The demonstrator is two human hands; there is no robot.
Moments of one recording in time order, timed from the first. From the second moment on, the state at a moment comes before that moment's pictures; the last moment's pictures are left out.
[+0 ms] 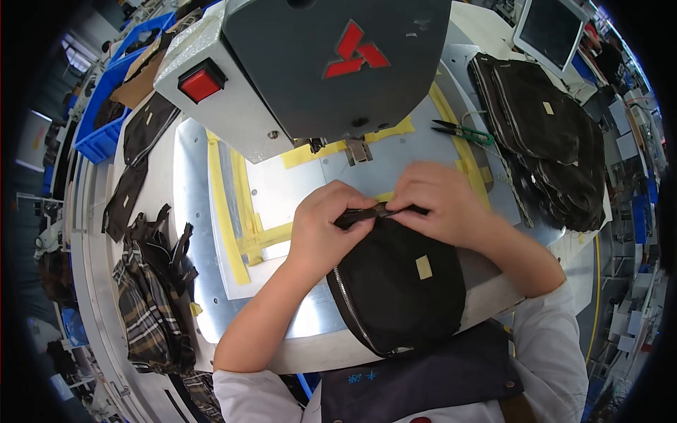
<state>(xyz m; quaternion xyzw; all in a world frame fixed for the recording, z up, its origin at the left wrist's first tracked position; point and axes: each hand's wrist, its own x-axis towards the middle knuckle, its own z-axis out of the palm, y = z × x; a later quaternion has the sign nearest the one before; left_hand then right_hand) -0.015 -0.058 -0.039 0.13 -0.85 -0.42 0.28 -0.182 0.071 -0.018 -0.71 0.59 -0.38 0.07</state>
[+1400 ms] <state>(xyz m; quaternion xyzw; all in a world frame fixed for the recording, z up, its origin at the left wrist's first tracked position) -0.011 -0.065 -0.033 -0.04 -0.90 -0.21 0.38 -0.166 0.080 -0.013 -0.78 0.50 -0.33 -0.18</state>
